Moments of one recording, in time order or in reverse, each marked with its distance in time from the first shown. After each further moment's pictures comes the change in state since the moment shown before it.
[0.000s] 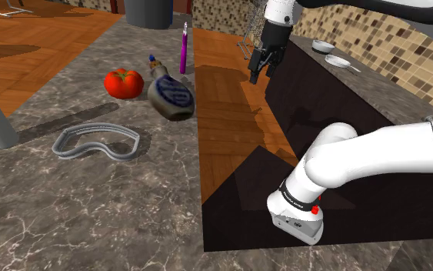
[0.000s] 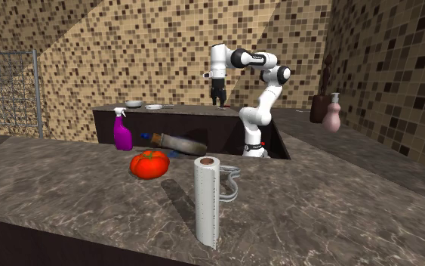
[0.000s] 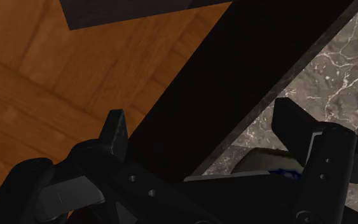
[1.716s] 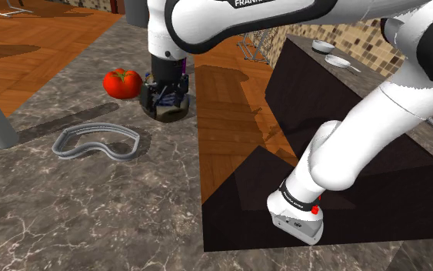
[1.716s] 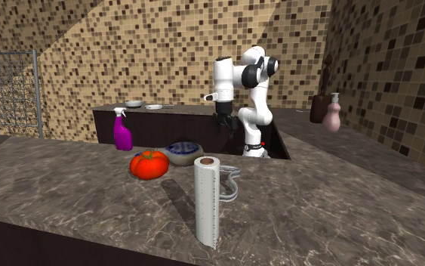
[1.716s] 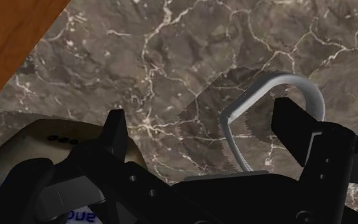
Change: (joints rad) arm 0.173 0.621 0.331 0.245 0.158 0.416 0.298
